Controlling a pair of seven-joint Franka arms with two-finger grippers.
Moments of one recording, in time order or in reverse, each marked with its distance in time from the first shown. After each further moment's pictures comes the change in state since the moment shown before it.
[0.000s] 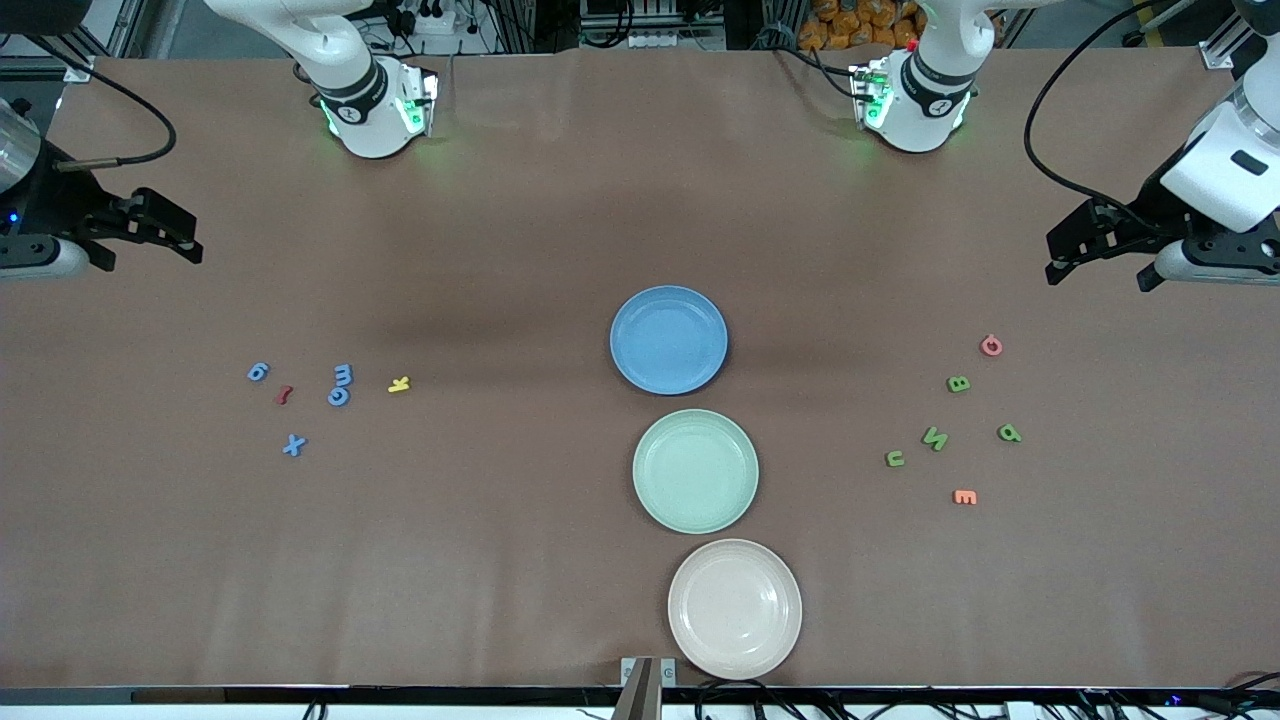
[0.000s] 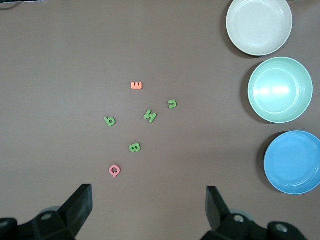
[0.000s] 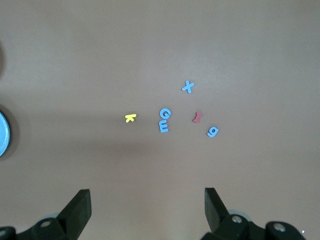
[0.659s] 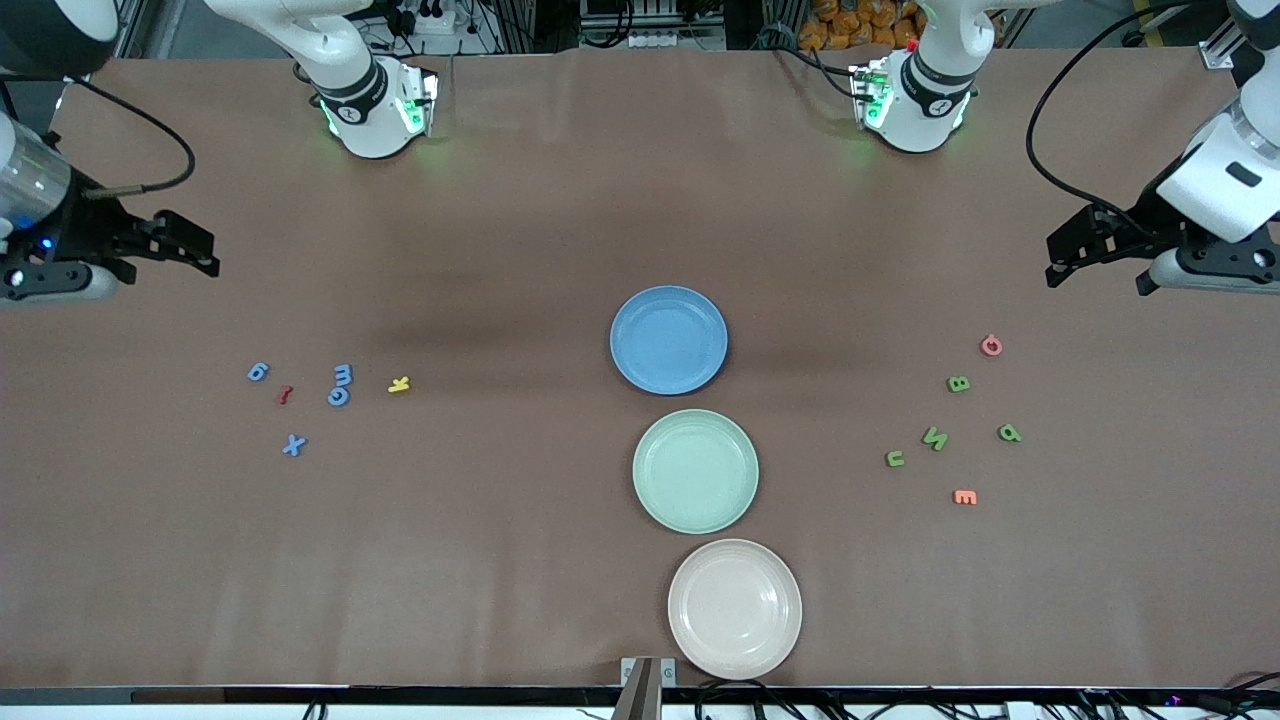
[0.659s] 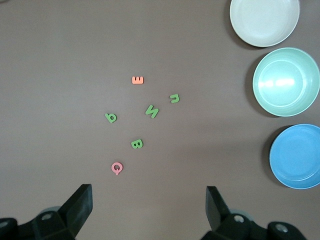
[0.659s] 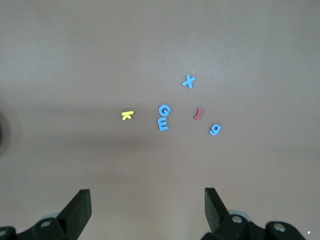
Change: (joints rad) left arm 0.005 0.009 0.006 -0.015 0.001 -0.001 0.029; right arm -0.003 0.022 -0.003 -0.060 0.000 0.047 -0.001
